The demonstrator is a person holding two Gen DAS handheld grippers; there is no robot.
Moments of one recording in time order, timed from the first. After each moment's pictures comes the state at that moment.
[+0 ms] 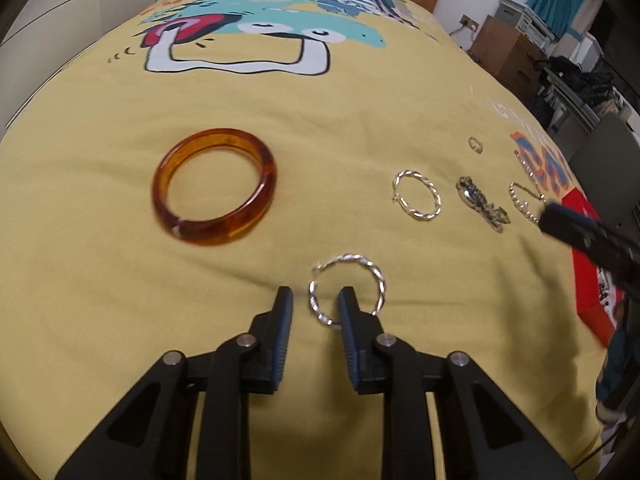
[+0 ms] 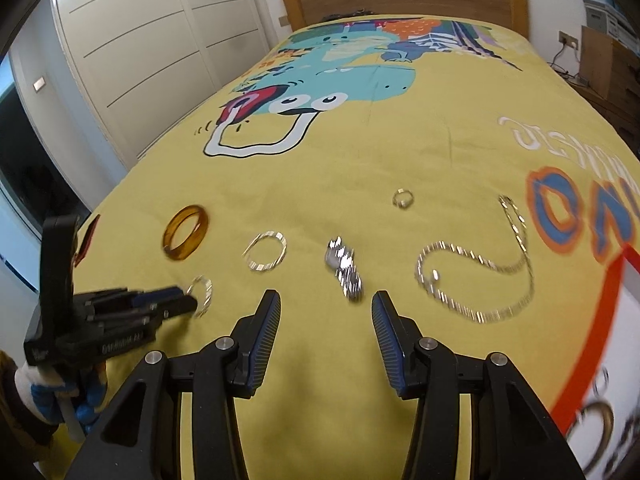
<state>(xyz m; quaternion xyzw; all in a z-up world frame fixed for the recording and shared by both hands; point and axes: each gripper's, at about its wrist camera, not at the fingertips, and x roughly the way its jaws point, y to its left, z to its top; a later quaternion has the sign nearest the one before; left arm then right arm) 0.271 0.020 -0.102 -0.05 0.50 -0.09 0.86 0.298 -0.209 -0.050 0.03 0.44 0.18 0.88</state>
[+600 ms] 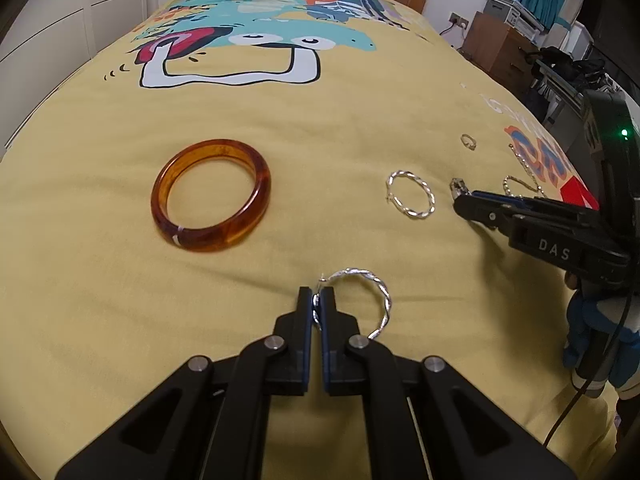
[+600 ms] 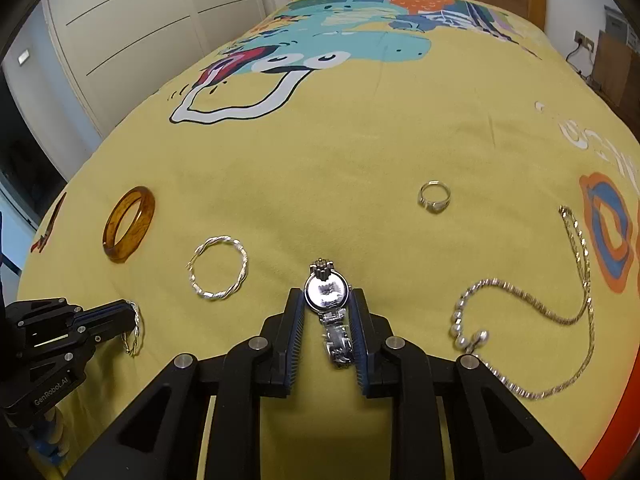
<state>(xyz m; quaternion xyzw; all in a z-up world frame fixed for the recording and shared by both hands) 0.262 0.019 -0.097 -0.03 0.49 -0.09 0.87 0.346 -0.182 -0.097 -0.01 0.48 0.17 0.86</state>
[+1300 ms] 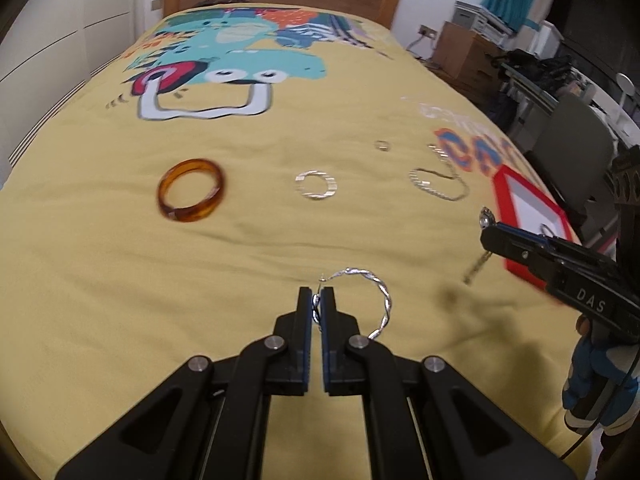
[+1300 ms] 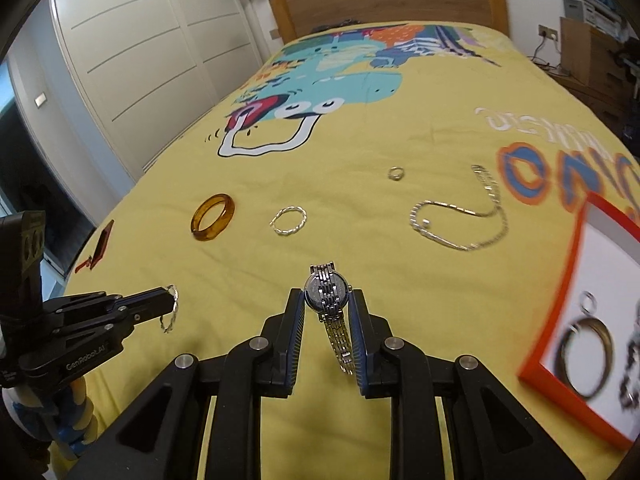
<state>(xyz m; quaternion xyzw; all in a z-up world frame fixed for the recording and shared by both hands) 0.179 -0.018 -0.026 -0.03 0.46 -0.13 0.88 0.209 -0.221 -0.025 0.06 0.42 0.16 0.89</state>
